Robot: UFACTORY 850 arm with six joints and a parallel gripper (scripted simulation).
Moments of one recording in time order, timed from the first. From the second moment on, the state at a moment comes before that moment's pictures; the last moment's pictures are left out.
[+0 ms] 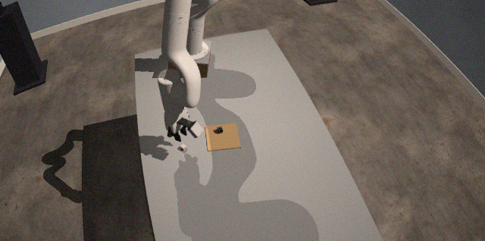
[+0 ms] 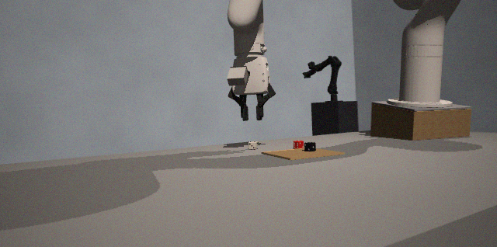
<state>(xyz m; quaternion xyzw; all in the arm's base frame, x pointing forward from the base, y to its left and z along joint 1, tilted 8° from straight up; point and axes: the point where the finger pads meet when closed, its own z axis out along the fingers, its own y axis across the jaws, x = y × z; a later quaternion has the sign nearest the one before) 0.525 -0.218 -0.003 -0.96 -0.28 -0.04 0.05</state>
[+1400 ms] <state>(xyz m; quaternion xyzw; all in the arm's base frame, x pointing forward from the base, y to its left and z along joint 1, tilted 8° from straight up) 0.526 -0.216 -0.027 -0.96 -0.28 -0.05 0.05</state>
